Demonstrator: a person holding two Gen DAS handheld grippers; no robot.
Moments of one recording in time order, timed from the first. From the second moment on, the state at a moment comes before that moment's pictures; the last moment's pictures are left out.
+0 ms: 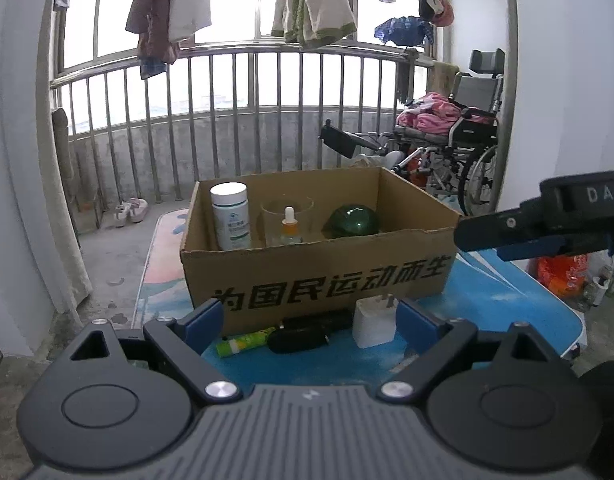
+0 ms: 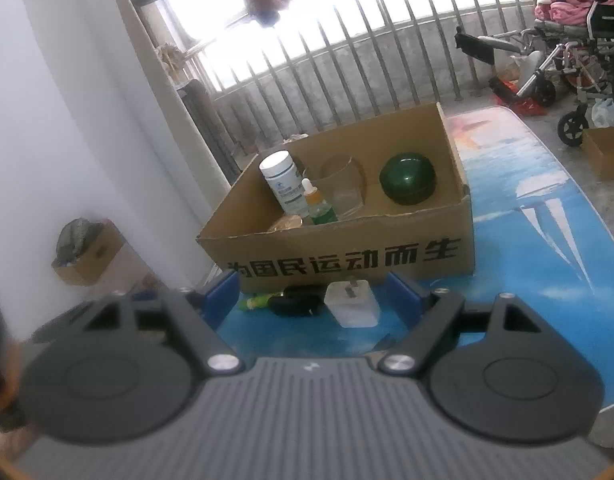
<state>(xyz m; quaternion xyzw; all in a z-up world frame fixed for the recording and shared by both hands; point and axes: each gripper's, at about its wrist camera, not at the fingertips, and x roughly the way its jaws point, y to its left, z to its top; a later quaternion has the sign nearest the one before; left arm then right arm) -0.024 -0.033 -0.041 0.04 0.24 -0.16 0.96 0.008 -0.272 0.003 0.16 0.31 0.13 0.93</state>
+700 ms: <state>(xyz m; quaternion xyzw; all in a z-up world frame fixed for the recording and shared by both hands) -0.025 -0.043 -0.049 0.07 0.25 -0.16 0.95 0.009 -0.276 -0.004 0.16 0.31 0.13 0.93</state>
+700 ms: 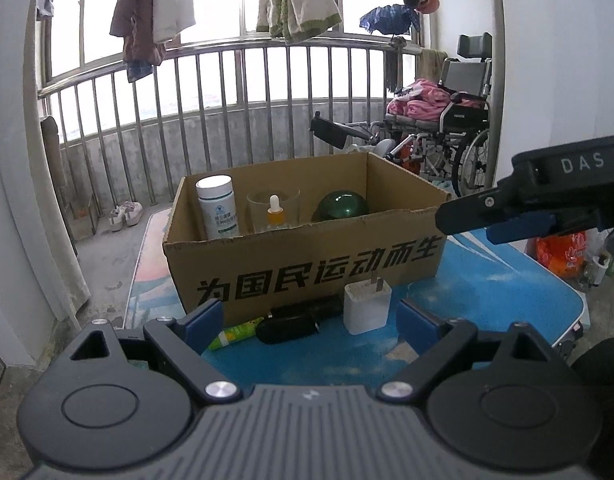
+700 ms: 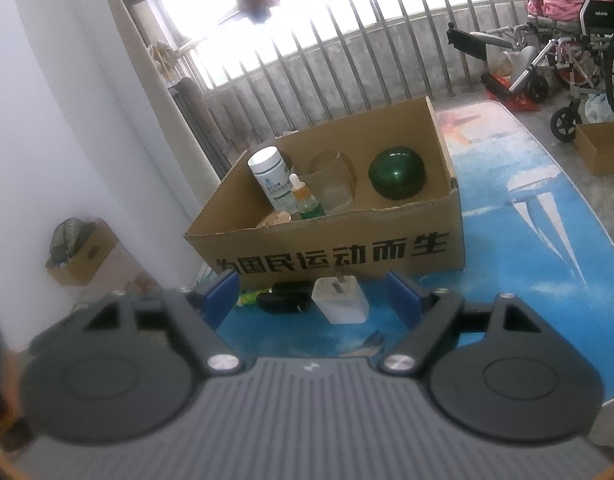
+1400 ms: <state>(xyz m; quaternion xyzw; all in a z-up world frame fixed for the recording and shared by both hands) -0.015 -0.048 -0.064 0.08 0.26 -0.17 0.95 0.023 -0.278 -0.027 0.17 0.34 0.12 0.92</state>
